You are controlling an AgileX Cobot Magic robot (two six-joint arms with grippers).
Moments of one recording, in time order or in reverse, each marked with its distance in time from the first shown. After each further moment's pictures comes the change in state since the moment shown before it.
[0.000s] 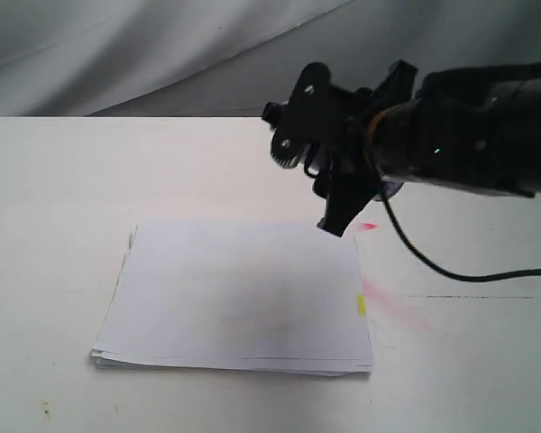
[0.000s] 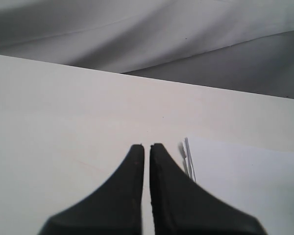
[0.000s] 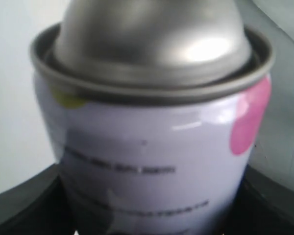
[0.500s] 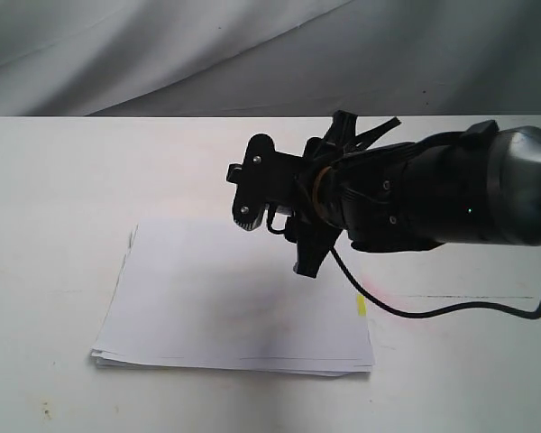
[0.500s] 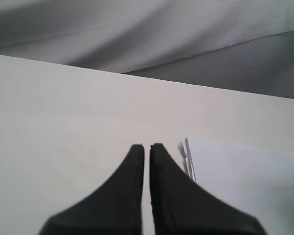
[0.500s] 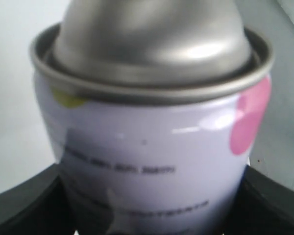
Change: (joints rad) left arm 0.000 0.000 0.000 0.000 0.000 0.000; right arm 0.086 0.150 0.000 -0.254 0.034 0.185
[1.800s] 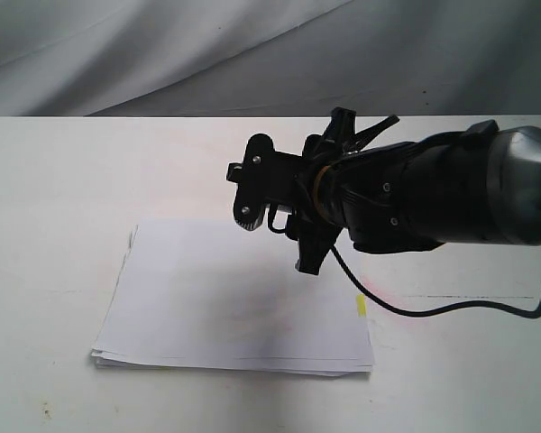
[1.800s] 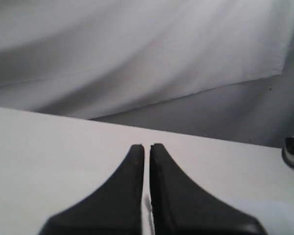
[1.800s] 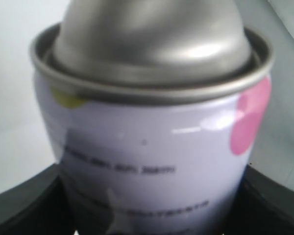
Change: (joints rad) left arm 0.000 0.000 0.000 -0.031 -0.204 -0.005; right arm 0.000 0.000 0.000 -0.041 0.002 0.011
